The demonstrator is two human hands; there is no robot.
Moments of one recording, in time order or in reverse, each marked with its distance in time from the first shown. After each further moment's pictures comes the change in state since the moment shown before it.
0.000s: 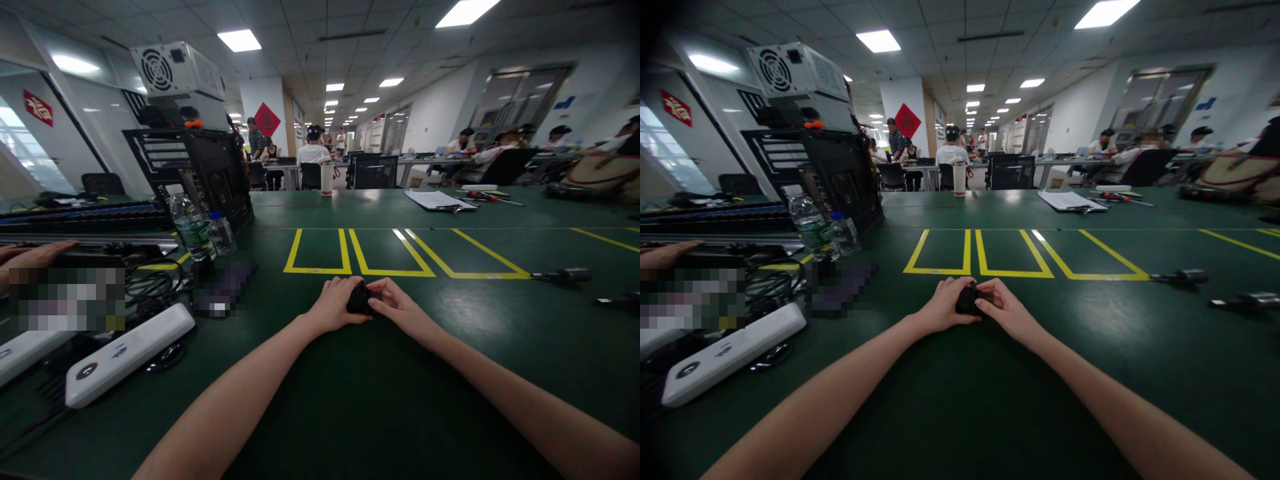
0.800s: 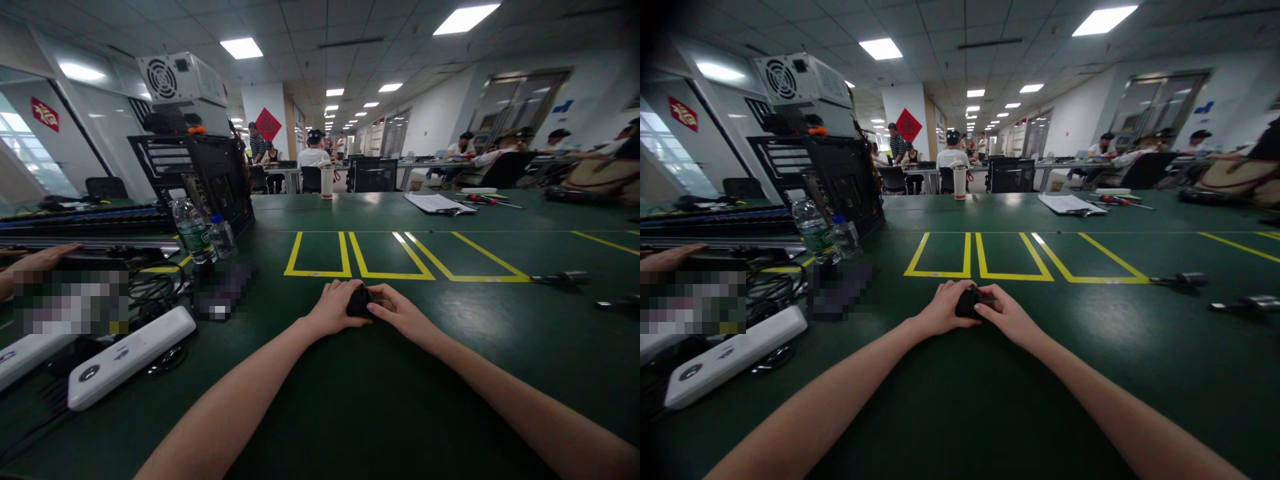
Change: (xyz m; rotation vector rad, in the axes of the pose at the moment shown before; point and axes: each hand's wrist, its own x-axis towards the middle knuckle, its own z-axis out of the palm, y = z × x) left_hand 0.000 -0.001 0.002 0.015 0.015 0.007; right_hand -0.002 -0.002 0.000 -0.023 -0.045 0.005
